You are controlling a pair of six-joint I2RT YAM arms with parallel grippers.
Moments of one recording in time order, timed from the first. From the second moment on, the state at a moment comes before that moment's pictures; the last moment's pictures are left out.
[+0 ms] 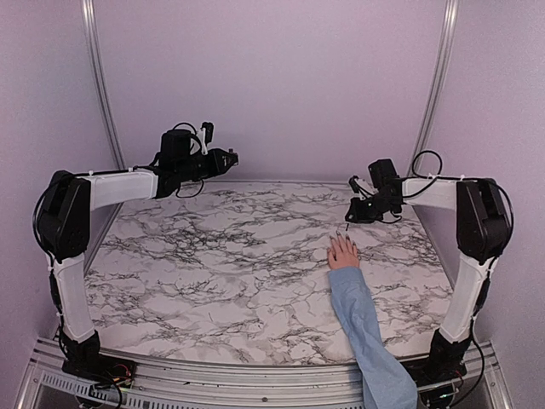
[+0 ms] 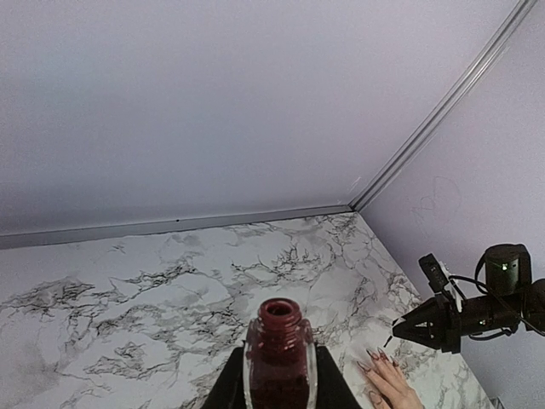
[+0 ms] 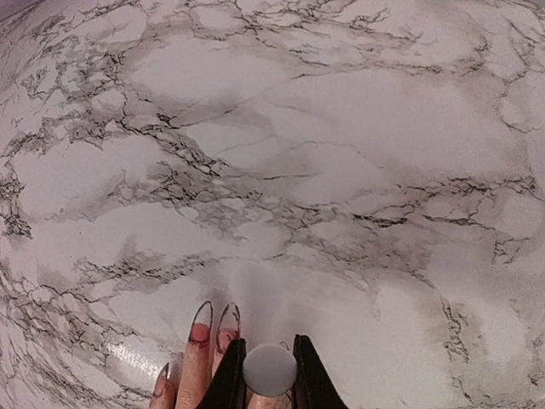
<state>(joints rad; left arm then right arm) -0.43 1.98 1.52 0.24 0.33 -0.49 0.22 1.92 1.38 -0.40 -0.24 0.10</state>
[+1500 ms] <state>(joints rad) -0.42 1.98 1.51 0.24 0.33 -0.49 0.22 1.98 1.38 -0.40 -0.24 0.10</state>
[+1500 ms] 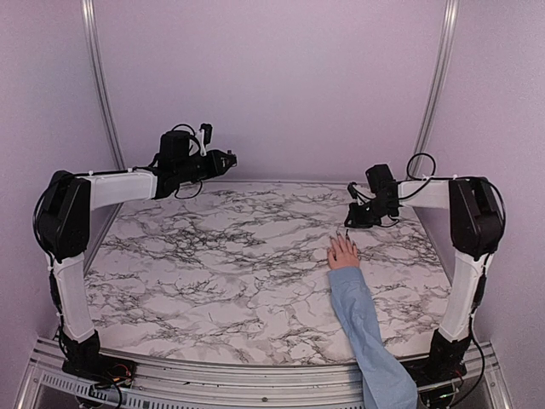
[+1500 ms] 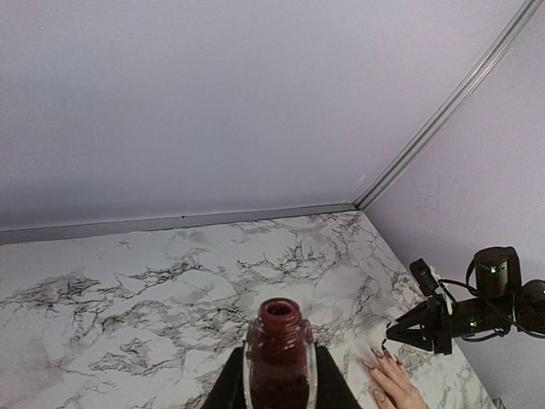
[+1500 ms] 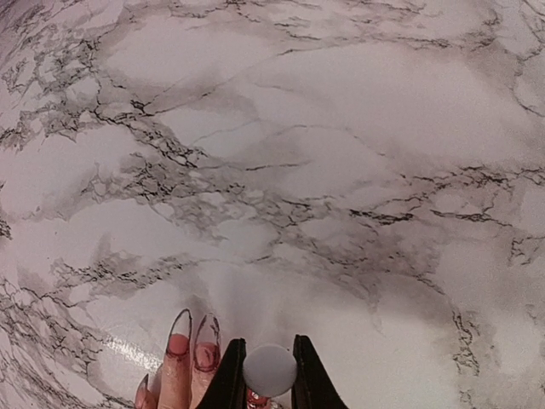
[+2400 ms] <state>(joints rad) -0.41 1.98 1.51 0.24 0.35 -0.49 0.21 1.94 1.37 -0.40 -0.26 0.10</state>
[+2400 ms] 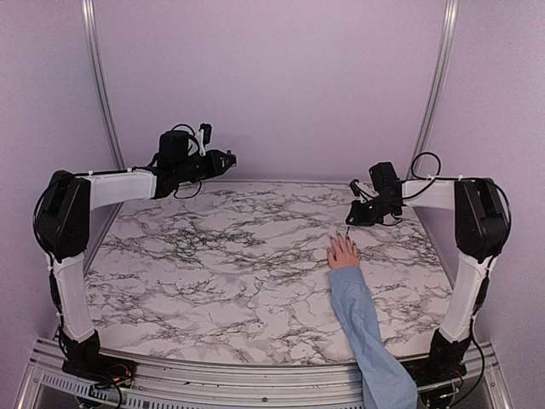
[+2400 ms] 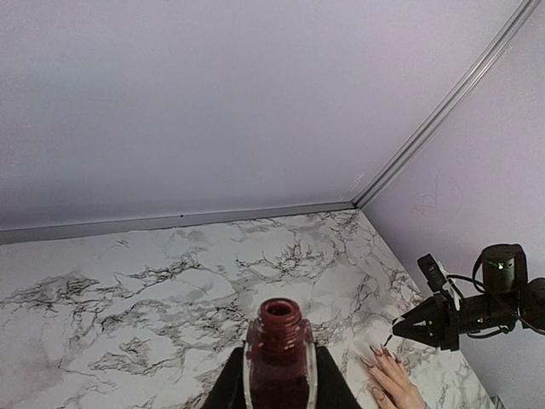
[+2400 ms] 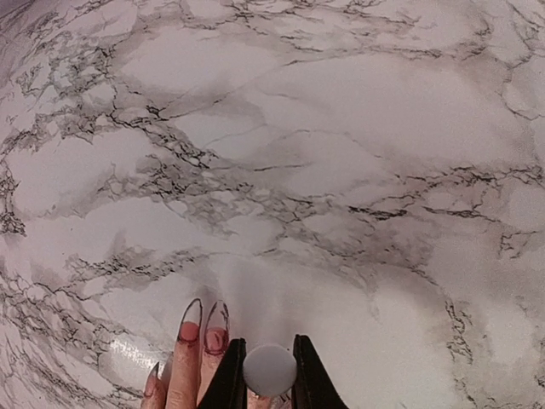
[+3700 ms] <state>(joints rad) -0.41 1.98 1.51 0.24 0.35 -0.49 0.21 1.96 1.36 -0.38 -0.29 0.10</state>
